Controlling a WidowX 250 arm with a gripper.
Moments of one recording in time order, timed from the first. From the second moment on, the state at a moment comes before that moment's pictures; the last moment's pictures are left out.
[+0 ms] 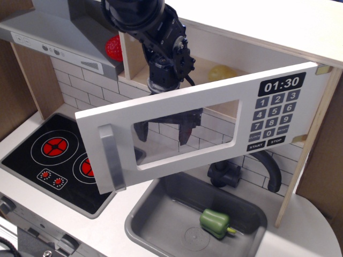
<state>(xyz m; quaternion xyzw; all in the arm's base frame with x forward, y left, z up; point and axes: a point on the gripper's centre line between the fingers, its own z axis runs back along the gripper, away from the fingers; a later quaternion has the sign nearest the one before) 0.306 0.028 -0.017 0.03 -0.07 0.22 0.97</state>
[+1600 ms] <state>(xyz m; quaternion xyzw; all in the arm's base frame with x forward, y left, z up) 0.287 -0.006 0.124 0.01 -0.08 0.14 0.99</state>
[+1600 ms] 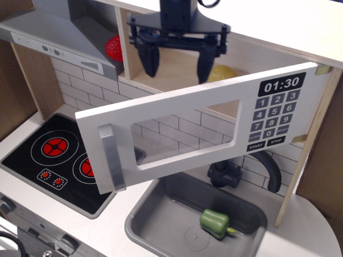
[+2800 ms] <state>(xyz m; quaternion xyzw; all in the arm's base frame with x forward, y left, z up) 0.246 -0.023 0.132 -0.07 -0.01 -0.04 1.00</state>
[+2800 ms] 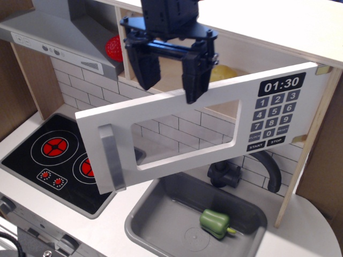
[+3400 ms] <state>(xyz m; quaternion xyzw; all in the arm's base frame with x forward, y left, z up) 0.278 -0.018 0.104 0.01 -0.03 0.00 1.00</state>
